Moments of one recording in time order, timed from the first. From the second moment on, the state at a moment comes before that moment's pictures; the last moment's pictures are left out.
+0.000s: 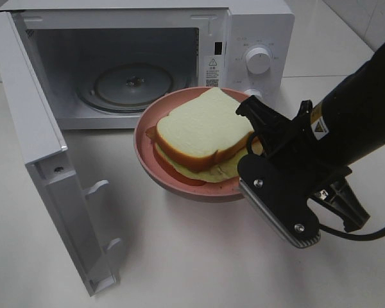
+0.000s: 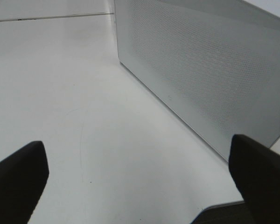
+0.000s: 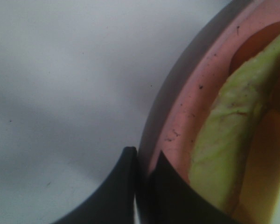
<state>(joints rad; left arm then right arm) -0.04 0.00 -0.50 -0.13 1.05 0.10 0.70 1.44 -0.79 -0.15 0.51 -1.51</state>
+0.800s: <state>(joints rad) -0.04 0.00 -0.50 -0.13 1.05 0.10 0.70 1.69 -1.06 -0.09 0.52 -1.56</state>
